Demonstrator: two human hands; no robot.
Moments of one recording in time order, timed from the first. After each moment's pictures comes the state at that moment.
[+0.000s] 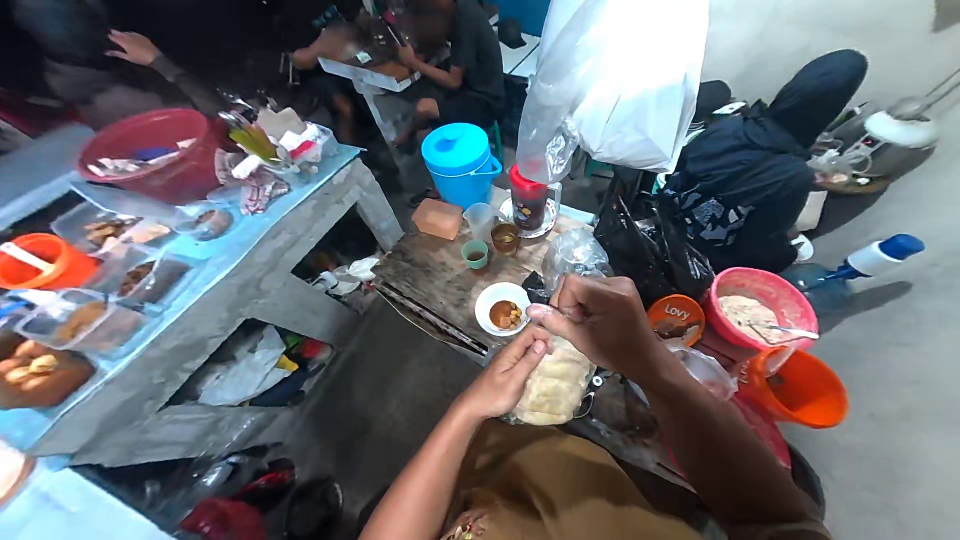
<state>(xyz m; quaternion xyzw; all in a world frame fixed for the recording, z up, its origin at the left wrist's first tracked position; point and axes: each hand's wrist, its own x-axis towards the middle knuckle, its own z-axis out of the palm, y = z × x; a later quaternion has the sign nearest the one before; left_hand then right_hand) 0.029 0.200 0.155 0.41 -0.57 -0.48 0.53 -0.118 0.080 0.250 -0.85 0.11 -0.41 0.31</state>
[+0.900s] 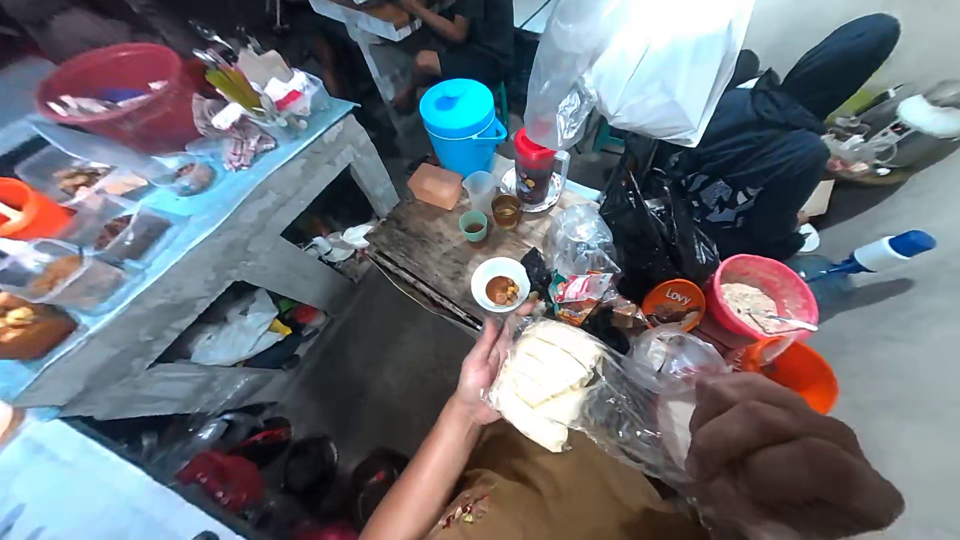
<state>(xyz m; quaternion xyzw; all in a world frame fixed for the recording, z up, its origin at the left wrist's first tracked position) 0.010 0.229 0.116 0.10 -0.16 -0.73 0.66 -0.242 0.138 0.273 -0.83 -0.02 -0.44 0.34</state>
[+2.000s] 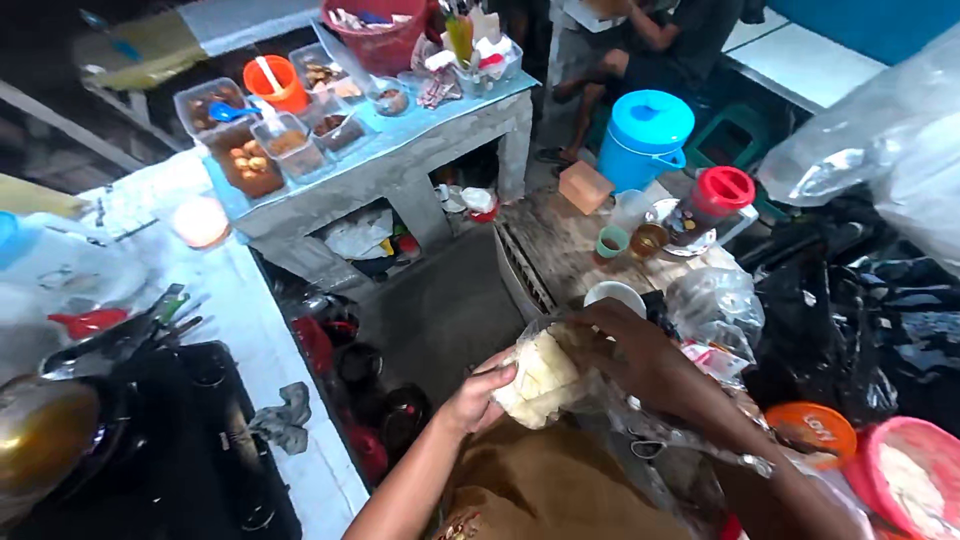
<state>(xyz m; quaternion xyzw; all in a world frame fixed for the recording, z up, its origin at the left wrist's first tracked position) 0.133 0.379 0.106 0.22 -0.24 -0.56 0.76 0.019 0.132 0.197 -0.91 0.03 0.01 0.40</state>
